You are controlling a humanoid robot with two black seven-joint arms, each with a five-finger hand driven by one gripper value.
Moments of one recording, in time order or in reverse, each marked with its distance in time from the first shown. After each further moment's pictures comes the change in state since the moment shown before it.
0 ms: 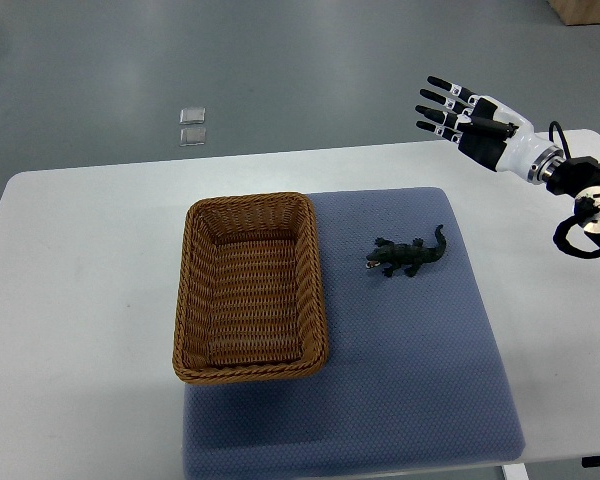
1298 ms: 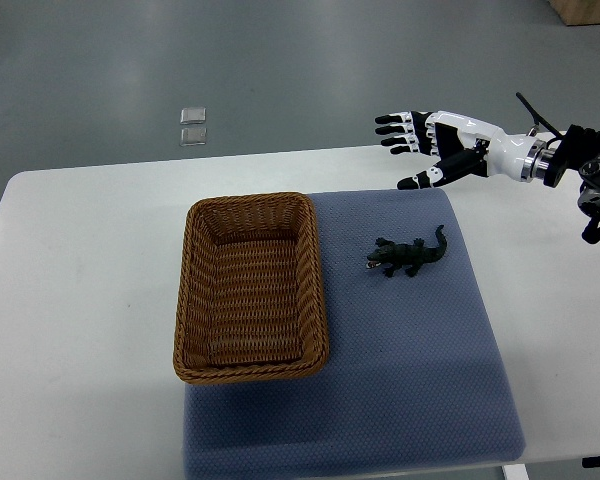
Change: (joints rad) left arm 0.000 0.000 0.003 0.000 -0.001 0.002 -0.001; right arm 0.060 -0.014 0.008 0.007 -0.916 0.087 0.318
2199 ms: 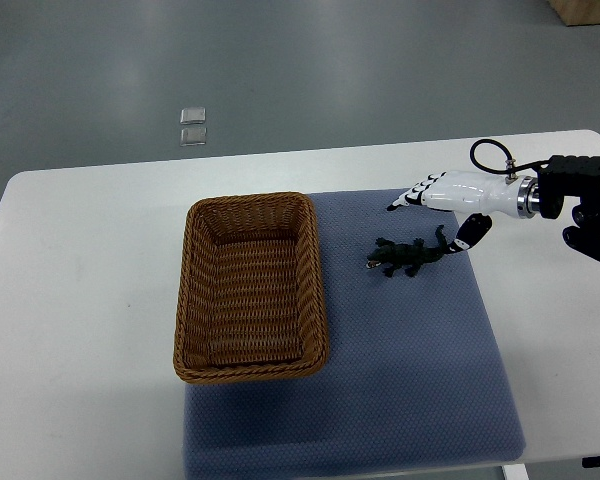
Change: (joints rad) left arm 0.000 0.000 0.000 0.000 0.000 0.000 0.000; right arm 0.099 -0.062 -0.482 0.112 -0.682 -0.681 0.062
